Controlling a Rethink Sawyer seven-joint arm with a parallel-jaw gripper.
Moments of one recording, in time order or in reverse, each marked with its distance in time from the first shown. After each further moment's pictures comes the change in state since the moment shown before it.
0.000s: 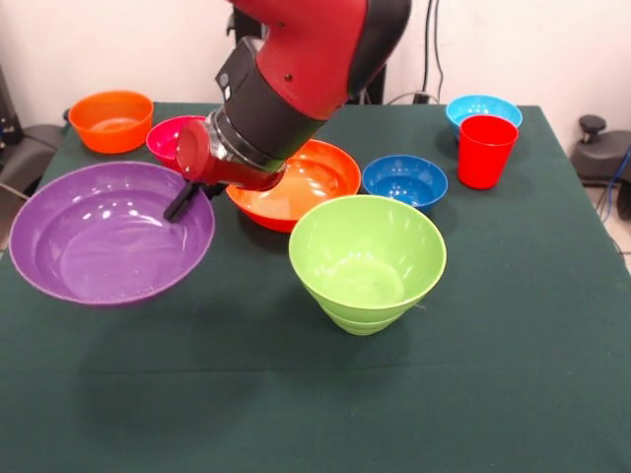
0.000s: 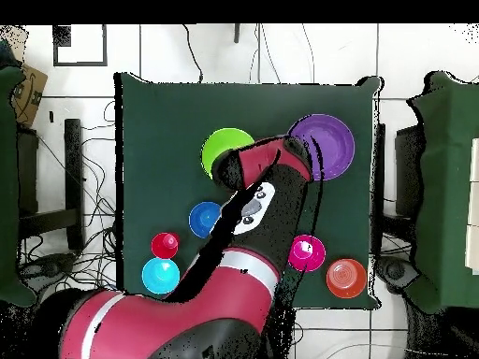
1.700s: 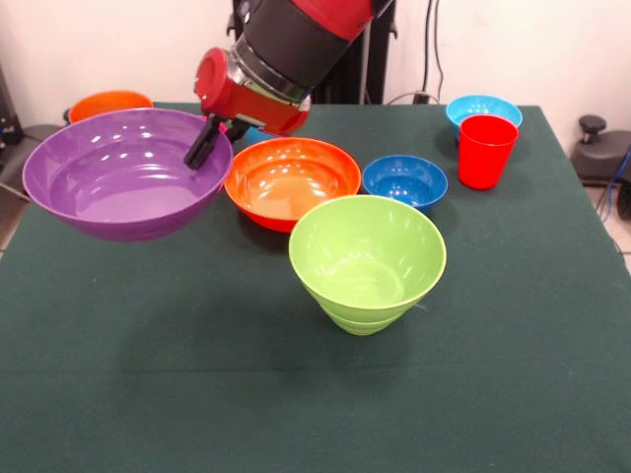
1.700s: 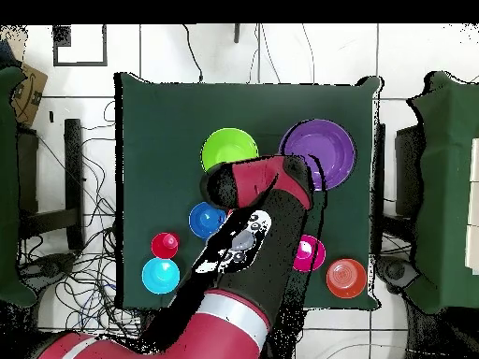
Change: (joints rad) arm 0.047 -0.145 -0.034 0.161 0.080 -0.081 0.047
